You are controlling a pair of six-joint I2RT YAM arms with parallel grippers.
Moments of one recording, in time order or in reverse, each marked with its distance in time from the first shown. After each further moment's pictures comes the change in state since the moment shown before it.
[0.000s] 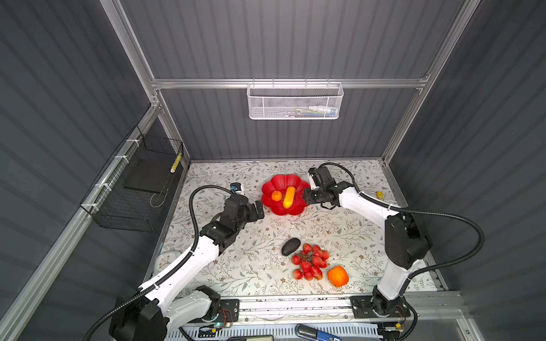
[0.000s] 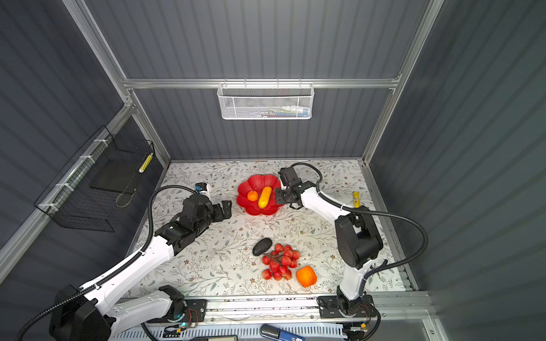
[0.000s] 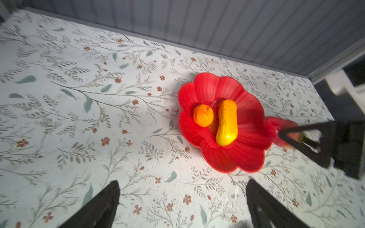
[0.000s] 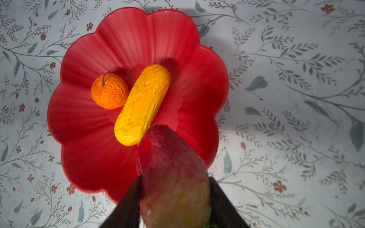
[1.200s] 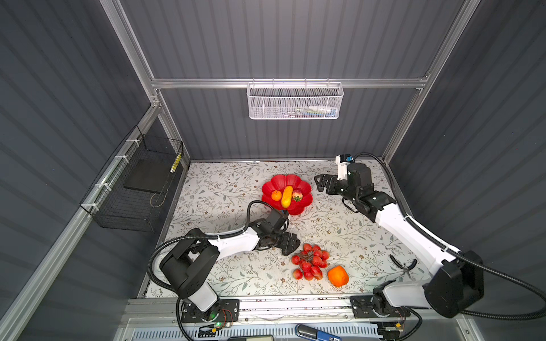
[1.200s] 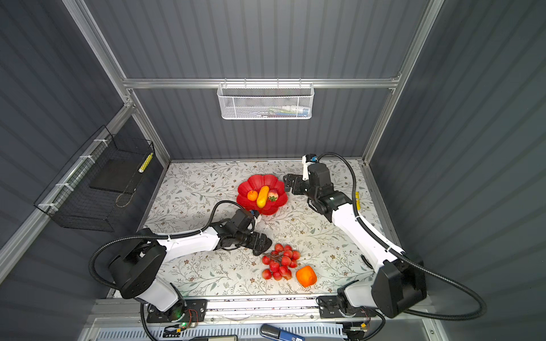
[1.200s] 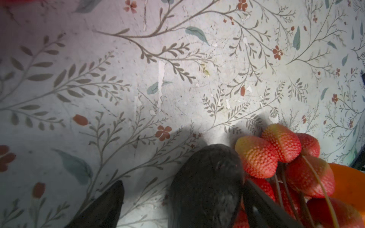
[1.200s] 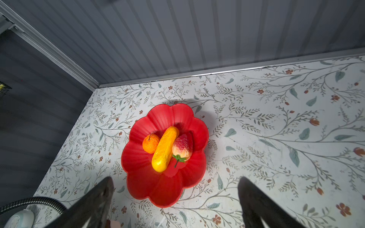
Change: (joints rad) left arm -0.265 0.520 0.068 0.035 0.364 0.027; right arm -0.108 -0.526 -0.301 0.230 -0.044 0.118
